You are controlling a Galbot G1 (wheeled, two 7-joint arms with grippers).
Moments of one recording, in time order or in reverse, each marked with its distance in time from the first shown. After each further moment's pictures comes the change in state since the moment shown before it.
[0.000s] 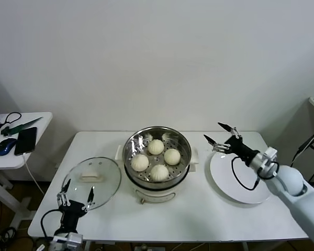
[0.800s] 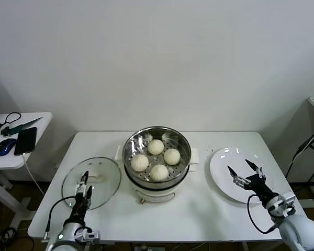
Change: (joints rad) left arm -0.110 0.071 0.081 0.125 0.820 0.070 -0.015; right arm -0.461 0.233 0.393 0.087 -0.177 -0.132 0.080
